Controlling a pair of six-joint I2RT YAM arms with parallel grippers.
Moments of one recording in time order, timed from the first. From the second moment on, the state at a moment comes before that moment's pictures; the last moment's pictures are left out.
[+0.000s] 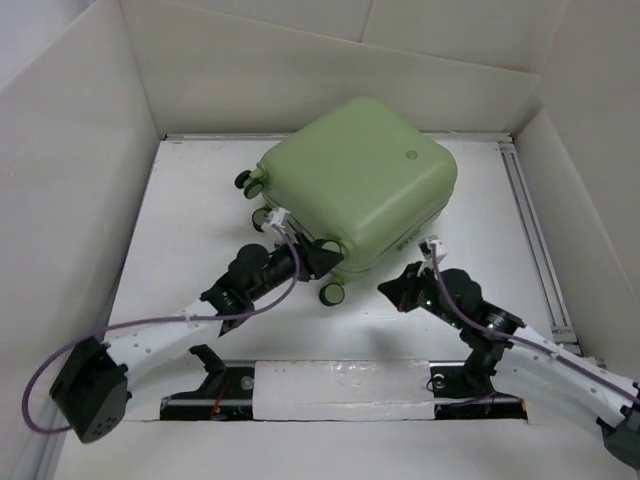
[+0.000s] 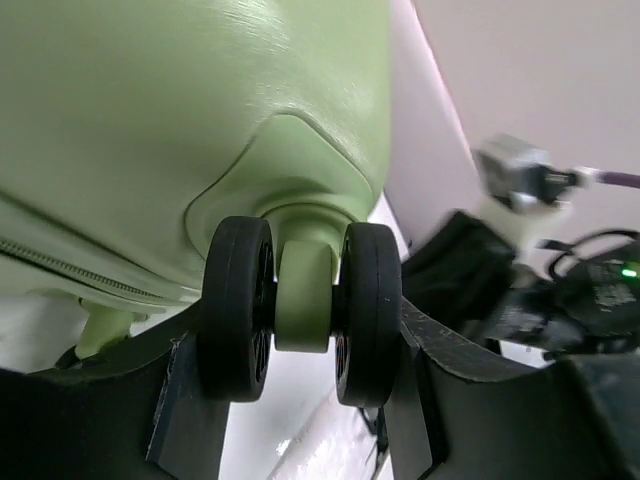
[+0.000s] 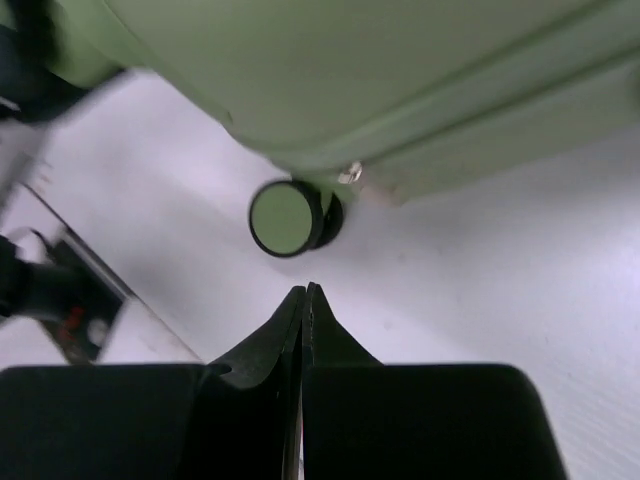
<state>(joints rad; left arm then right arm) -0.75 0.94 0.44 0.40 0.12 -0.89 0.82 0.61 0.40 -0.06 0.06 0.60</state>
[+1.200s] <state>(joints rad) -0.15 0.96 0.60 0.11 0.02 -0.94 0.90 0.86 0.28 0.21 0.39 0.62</state>
